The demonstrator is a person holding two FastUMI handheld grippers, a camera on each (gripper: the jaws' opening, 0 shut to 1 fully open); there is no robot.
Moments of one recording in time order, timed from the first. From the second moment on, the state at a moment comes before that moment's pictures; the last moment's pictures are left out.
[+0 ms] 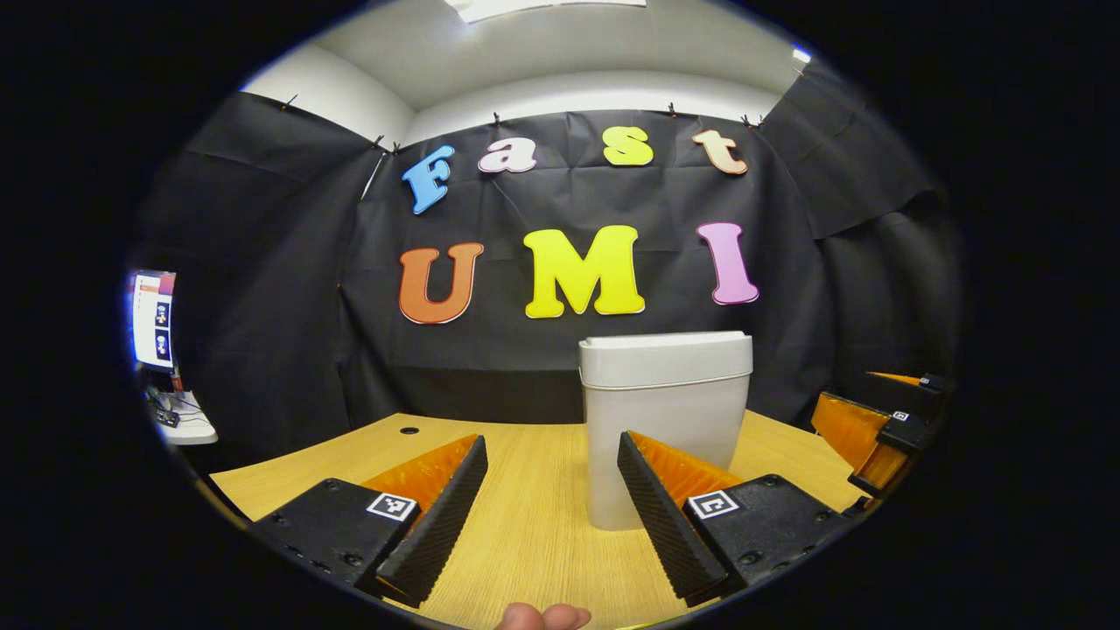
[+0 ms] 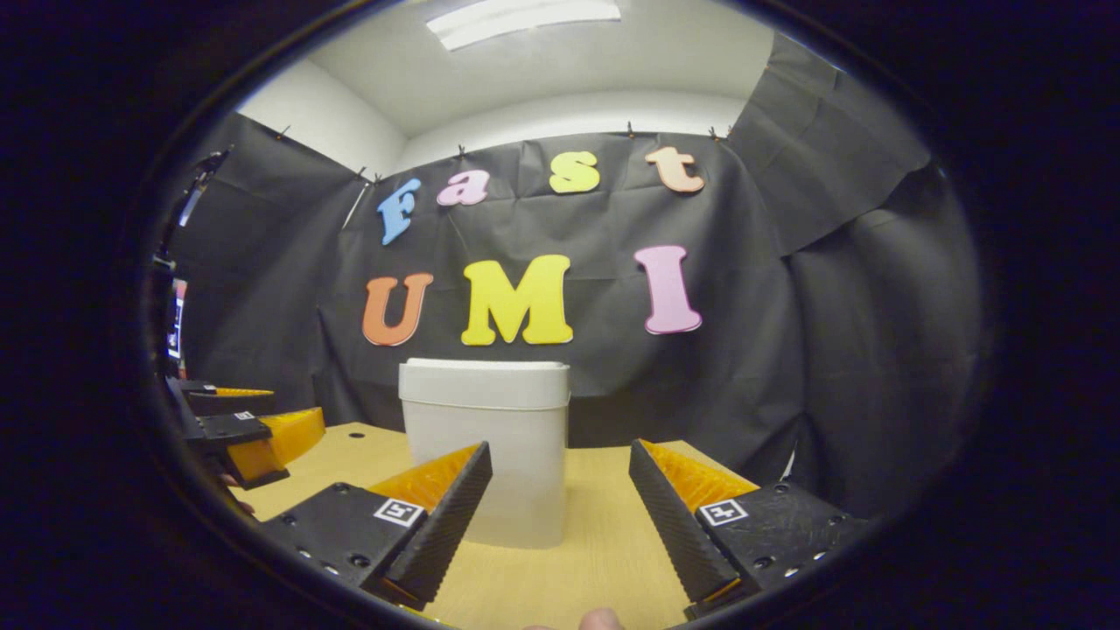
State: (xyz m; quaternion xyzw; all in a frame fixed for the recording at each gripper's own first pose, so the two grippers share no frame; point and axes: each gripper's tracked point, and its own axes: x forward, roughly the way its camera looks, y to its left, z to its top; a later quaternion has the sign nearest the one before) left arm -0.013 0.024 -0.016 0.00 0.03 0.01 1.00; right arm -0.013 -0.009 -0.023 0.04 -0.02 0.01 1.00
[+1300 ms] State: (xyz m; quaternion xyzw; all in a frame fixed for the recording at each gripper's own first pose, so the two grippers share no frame) left arm -0.008 0.022 -0.026 -0.02 0.04 0.01 1.00; right arm -0.019 -0.004 -0.016 0.02 -0.04 0.01 1.00
